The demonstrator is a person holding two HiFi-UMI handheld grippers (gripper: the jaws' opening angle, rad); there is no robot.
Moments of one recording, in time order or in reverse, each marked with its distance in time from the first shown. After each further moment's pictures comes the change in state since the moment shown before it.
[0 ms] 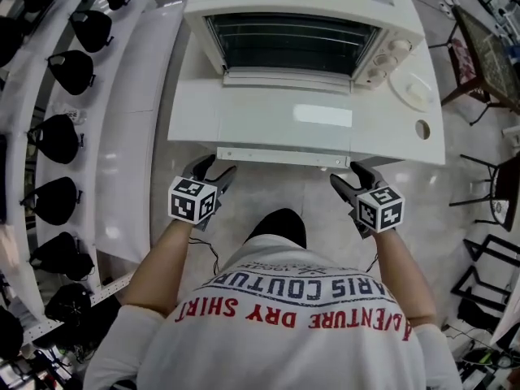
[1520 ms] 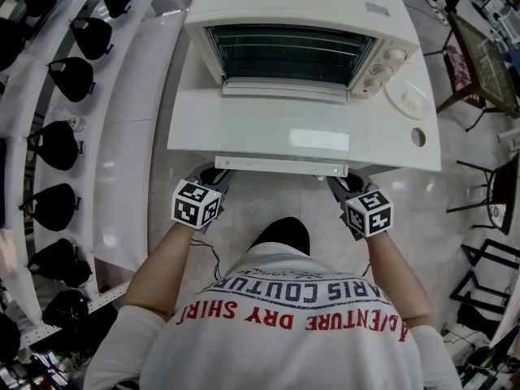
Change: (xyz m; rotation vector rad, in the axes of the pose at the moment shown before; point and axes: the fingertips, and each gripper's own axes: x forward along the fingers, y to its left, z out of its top) left arm 0.010 -0.012 0.019 0.074 -0.033 -0.043; right arm 0.012 0.007 0.018 -0.092 -0.032 -0.022
